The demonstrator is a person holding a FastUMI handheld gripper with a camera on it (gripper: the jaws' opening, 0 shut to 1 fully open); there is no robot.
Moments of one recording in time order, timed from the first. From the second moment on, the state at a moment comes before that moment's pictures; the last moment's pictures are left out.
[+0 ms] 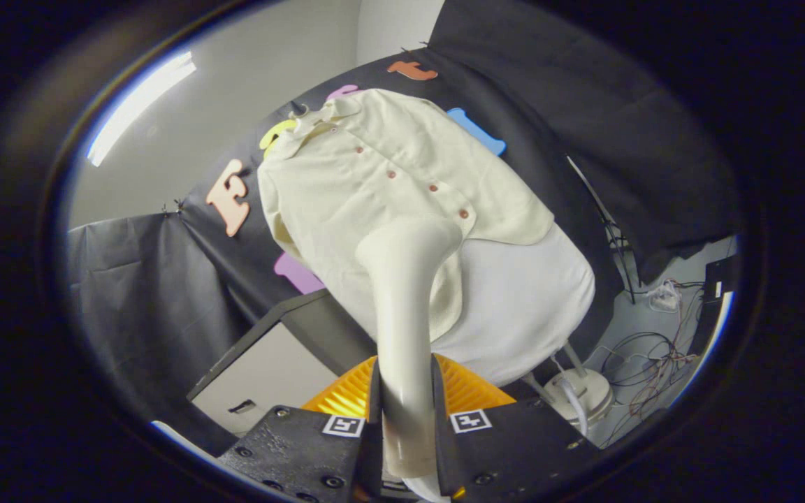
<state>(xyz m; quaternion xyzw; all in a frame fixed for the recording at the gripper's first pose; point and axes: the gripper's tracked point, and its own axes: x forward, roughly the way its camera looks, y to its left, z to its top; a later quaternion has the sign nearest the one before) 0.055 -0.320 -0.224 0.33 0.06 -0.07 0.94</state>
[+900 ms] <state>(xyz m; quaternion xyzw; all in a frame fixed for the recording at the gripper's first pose) 0.019 -0.084 -0.094 0.19 0.04 0.04 0.98</state>
